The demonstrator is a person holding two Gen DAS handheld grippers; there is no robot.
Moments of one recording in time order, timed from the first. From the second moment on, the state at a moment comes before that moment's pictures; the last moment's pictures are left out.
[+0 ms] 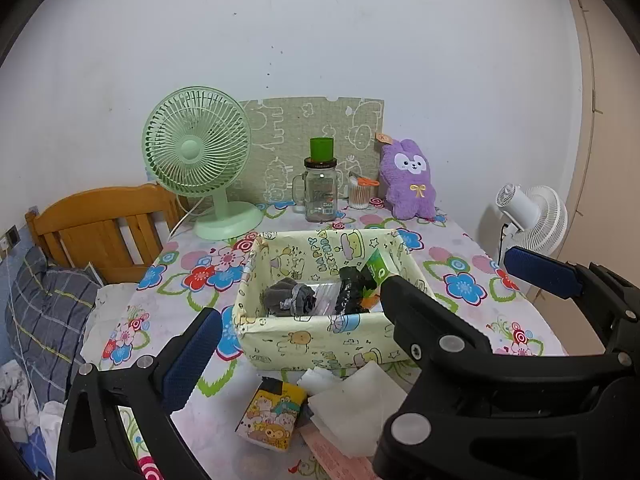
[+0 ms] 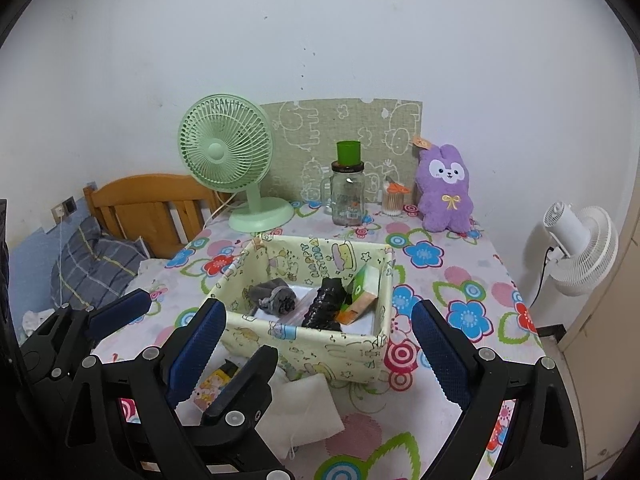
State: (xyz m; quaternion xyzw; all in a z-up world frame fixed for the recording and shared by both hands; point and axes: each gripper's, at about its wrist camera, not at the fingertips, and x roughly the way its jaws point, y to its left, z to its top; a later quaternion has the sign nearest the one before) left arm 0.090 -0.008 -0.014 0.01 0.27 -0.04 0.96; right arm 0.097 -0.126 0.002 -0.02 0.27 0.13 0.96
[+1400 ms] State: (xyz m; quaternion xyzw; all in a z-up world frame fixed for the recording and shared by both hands) left arm 0.068 0.011 -0.096 0.02 0.34 -0.01 0.94; right arm 0.085 -0.103 -0.086 -0.02 0.32 0.15 0.94
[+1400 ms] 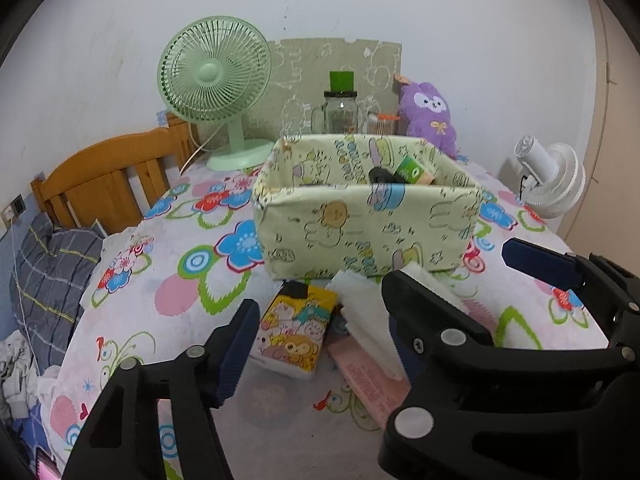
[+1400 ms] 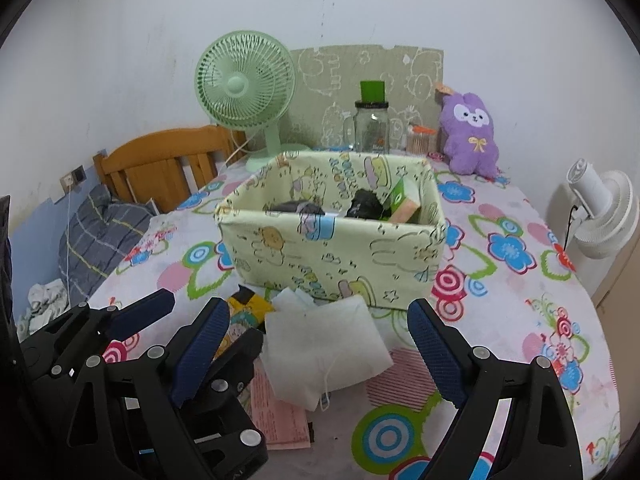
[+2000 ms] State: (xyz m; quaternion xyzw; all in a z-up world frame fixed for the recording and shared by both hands) left arm 0.083 0.030 -0.132 0.01 0.38 0.02 0.92; right arm 0.111 -0.094 -0.128 -0.02 0.38 0.15 0.91
